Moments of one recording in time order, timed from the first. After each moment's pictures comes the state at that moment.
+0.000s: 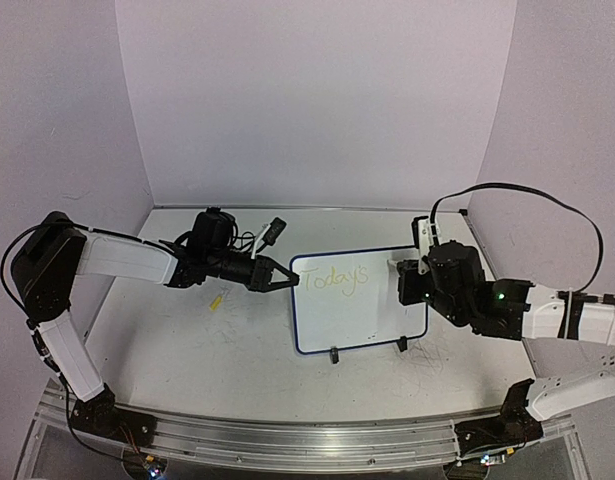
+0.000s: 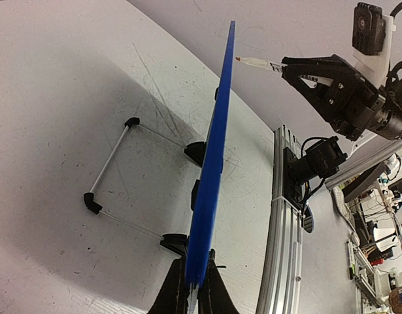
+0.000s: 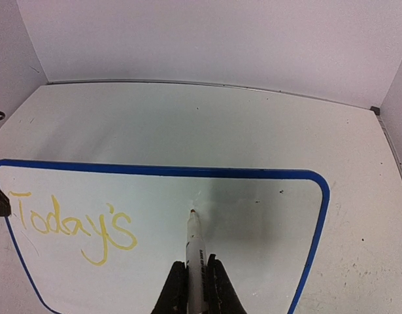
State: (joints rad) left arm -0.68 1.73 0.99 0.27 0.77 -0.33; right arm 0.92 1.14 0.72 -0.06 0.58 0.35
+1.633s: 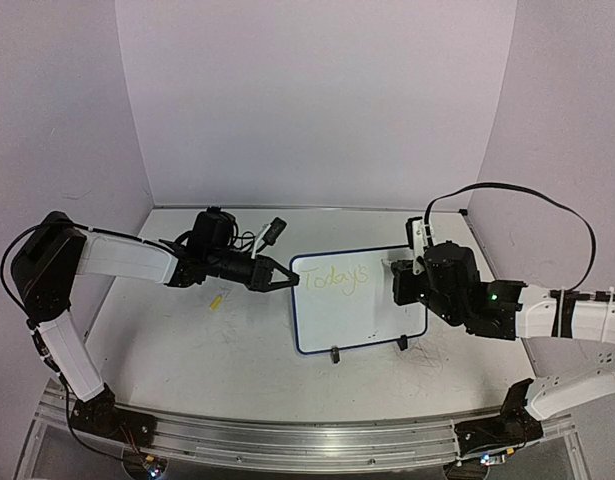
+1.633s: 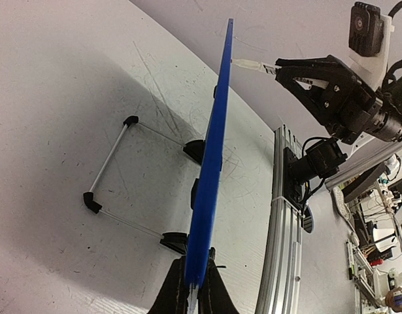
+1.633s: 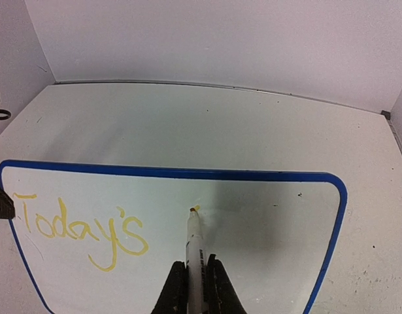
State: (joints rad) left arm -0.68 1.73 0.99 0.26 0.77 -0.34; right arm 0.90 1.18 0.71 0.02 0.54 0.33
